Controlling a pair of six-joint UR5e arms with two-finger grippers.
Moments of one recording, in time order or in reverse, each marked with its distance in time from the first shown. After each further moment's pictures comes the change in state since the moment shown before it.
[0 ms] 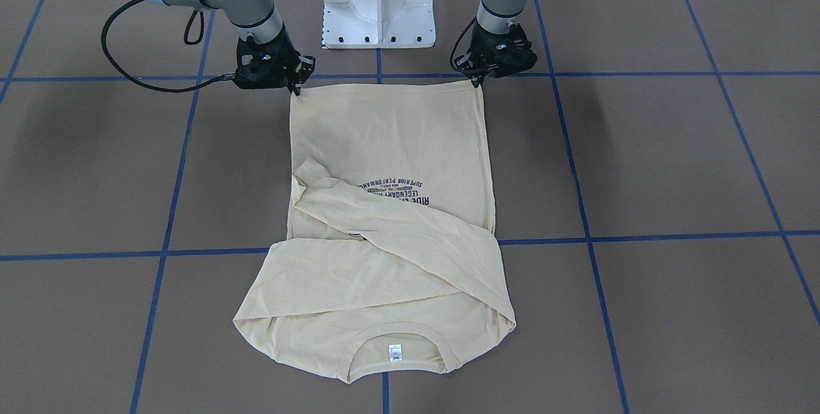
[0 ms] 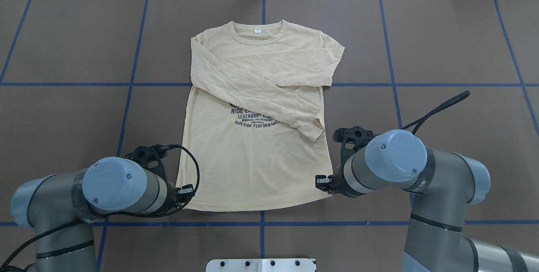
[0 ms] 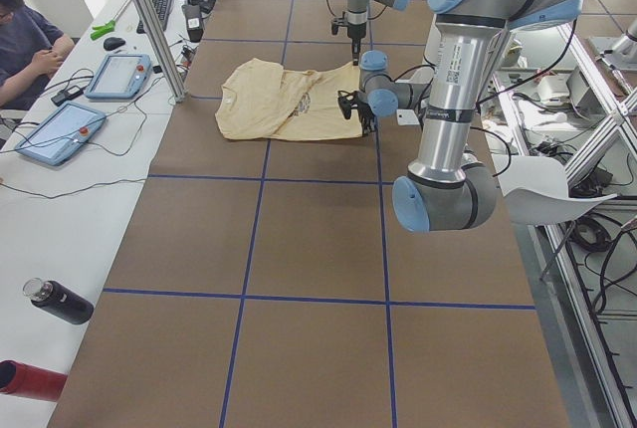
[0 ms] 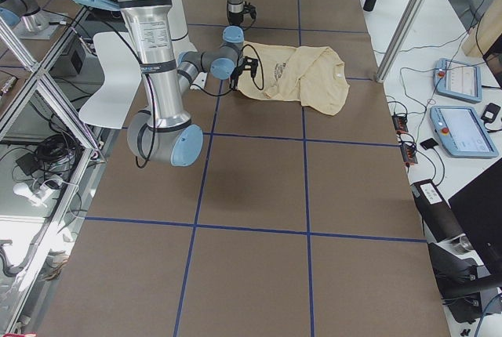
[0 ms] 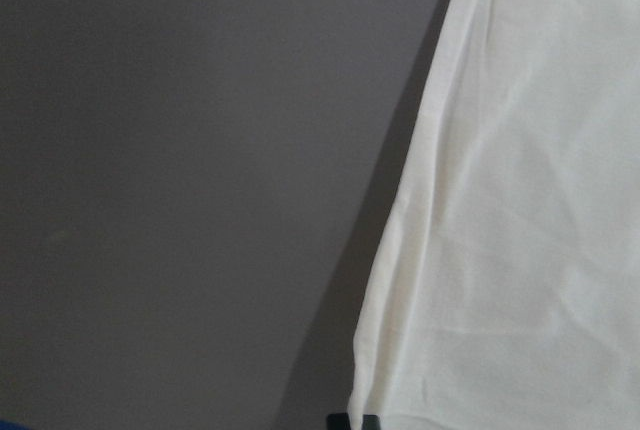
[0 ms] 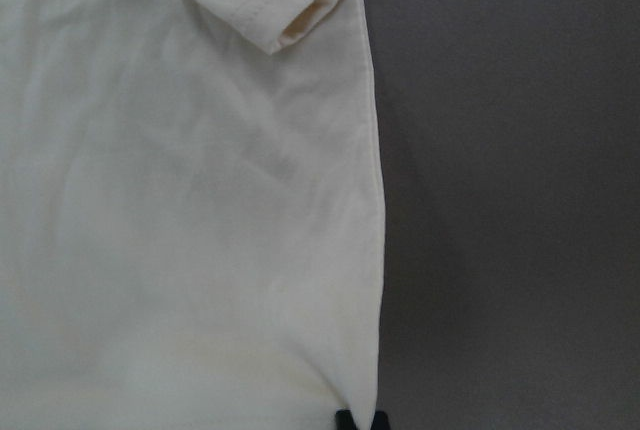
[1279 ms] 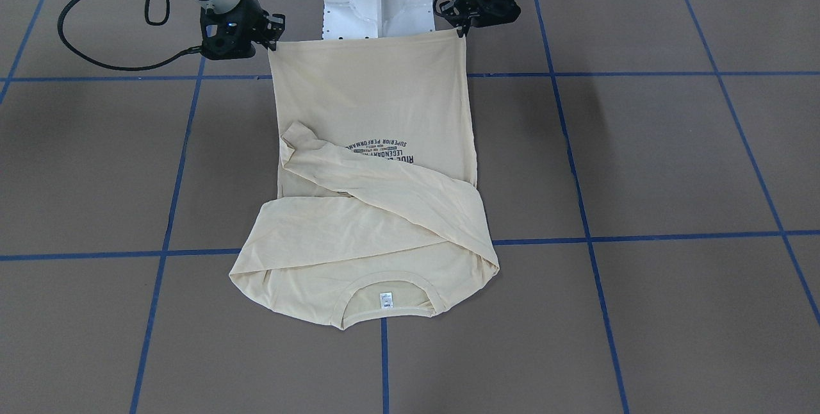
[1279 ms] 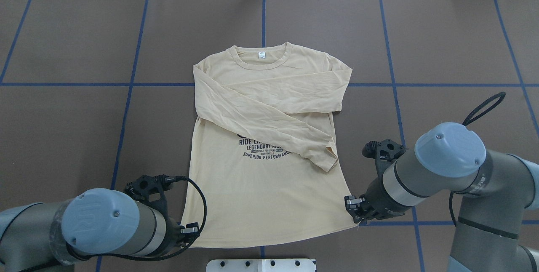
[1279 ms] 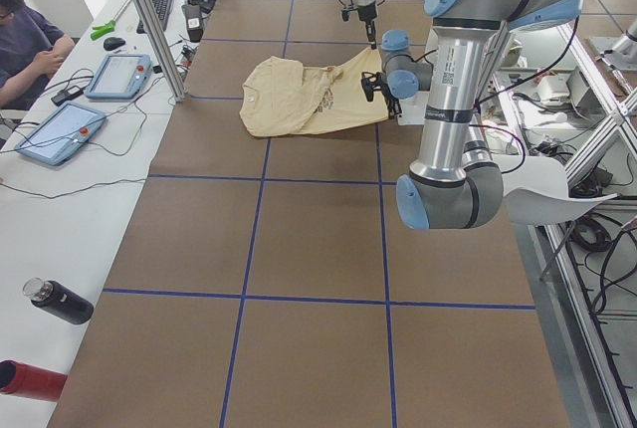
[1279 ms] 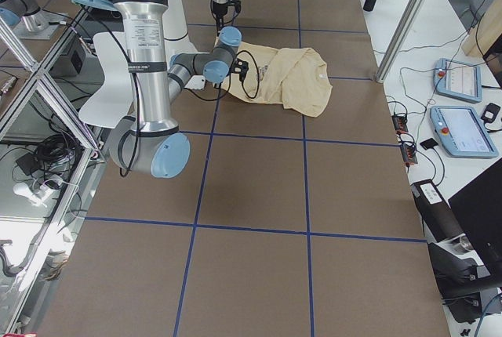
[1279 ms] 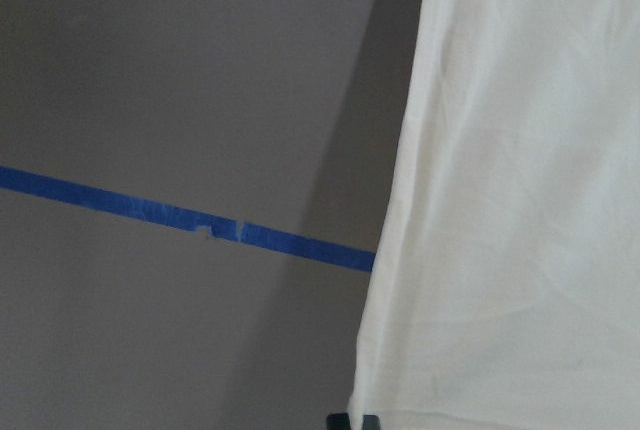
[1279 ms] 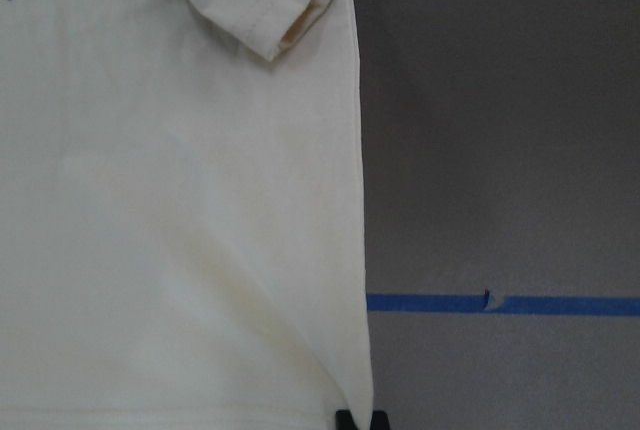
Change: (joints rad) left arm 0.090 -0.005 -0.165 0.104 -0.037 0.013; right arm 0.069 -0.135 0.128 0.012 0.265 -0.012
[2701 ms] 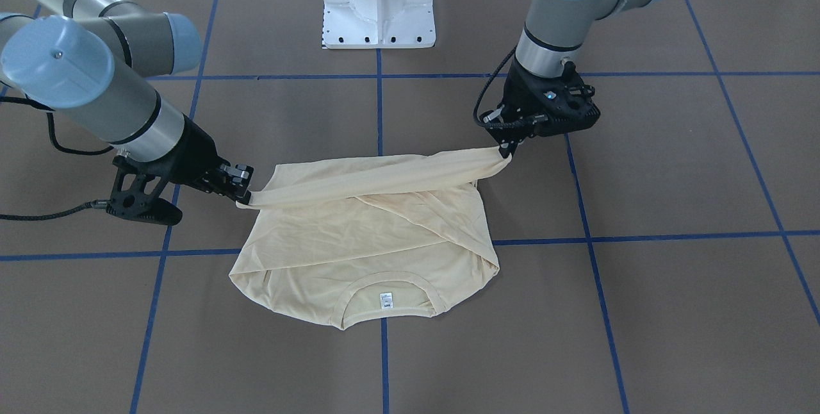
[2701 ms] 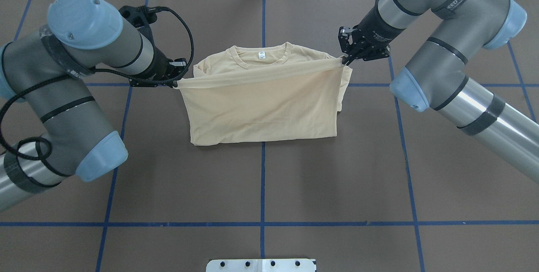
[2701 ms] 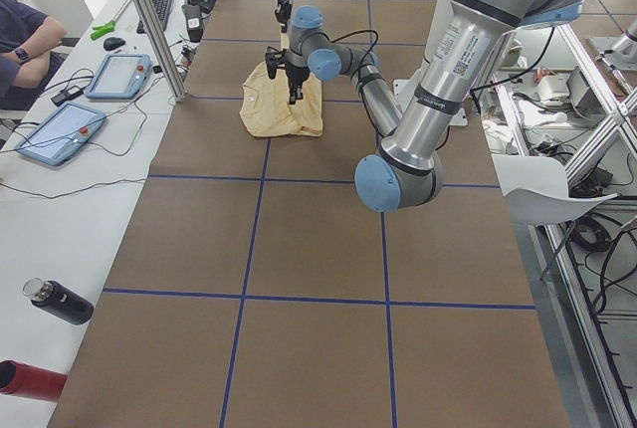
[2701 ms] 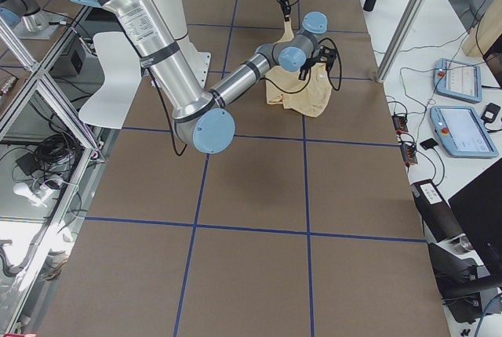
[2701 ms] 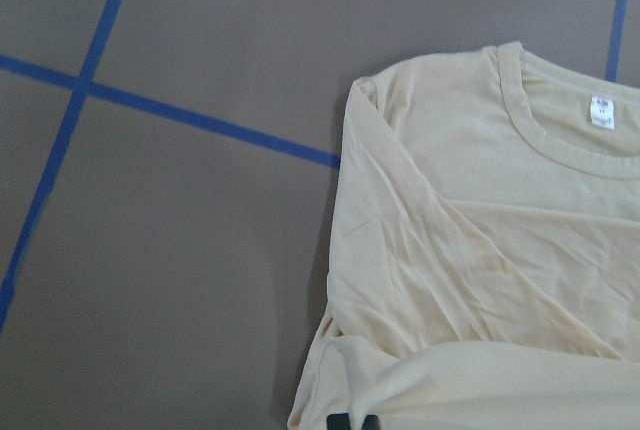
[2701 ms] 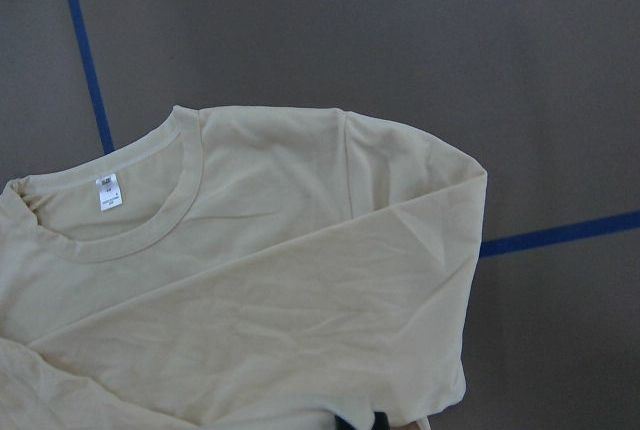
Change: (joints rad) left arm -0.558 -0.276 0.376 -0.081 -0.093 0.362; right arm 0.485 0.466 -0.576 0.066 0.136 -0.147
